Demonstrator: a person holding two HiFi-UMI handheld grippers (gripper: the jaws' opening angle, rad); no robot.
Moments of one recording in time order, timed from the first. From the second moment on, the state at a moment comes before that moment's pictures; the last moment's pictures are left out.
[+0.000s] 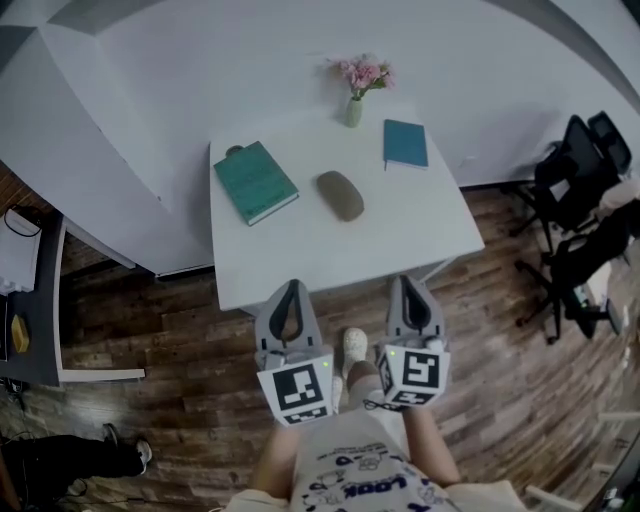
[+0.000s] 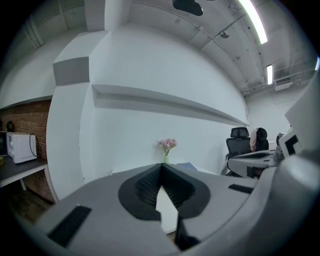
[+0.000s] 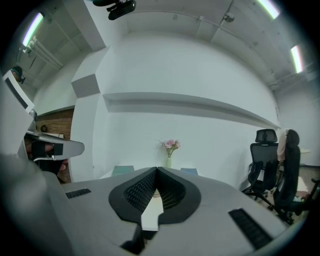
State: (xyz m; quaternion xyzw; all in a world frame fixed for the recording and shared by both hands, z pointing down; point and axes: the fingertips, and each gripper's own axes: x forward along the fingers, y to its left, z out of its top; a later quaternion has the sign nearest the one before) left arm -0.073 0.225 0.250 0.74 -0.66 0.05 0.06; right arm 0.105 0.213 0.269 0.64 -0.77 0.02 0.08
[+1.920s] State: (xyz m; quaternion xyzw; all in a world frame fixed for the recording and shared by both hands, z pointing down) left arm -0.026 -0.038 0.426 0.71 -0.57 0.12 0.39; right arm 0.094 -0.033 0.403 0.52 -0.81 0.14 0.22
